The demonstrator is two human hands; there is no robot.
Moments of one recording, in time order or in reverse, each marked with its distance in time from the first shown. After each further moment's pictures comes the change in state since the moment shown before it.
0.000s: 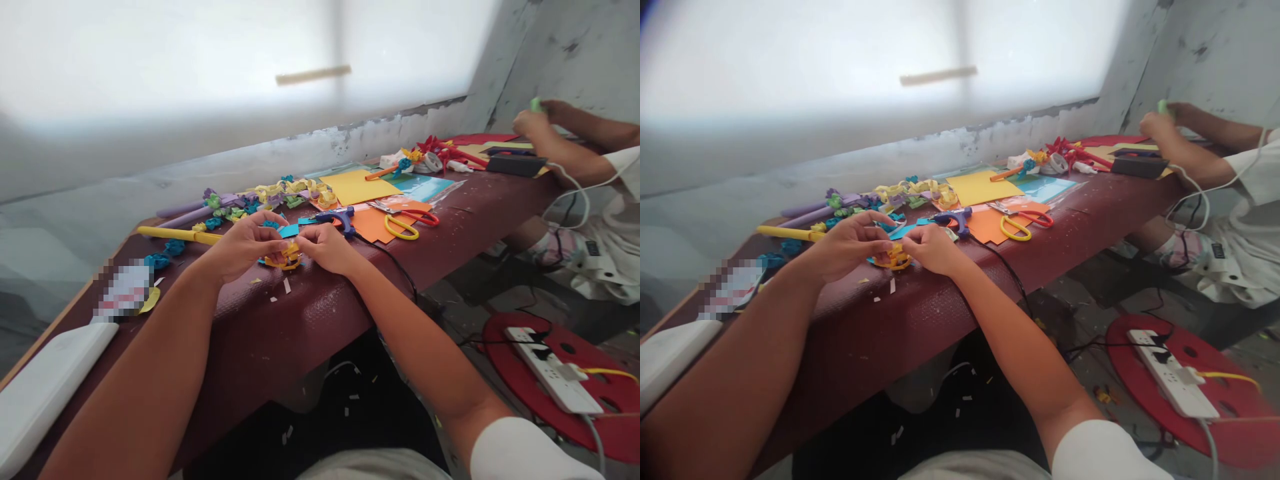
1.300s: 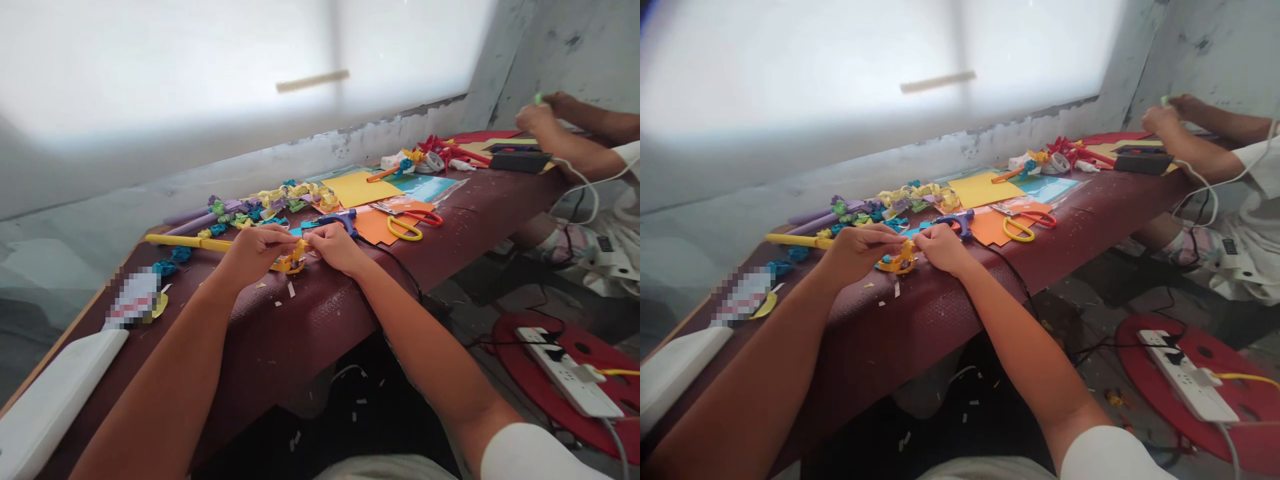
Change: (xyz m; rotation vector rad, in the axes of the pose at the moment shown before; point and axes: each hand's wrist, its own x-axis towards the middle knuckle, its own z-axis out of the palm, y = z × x) left_hand 0.006 -0.008 0.004 0.582 0.150 0.402; right_hand 0.003 0.008 0.000 0.134 0.104 0.181
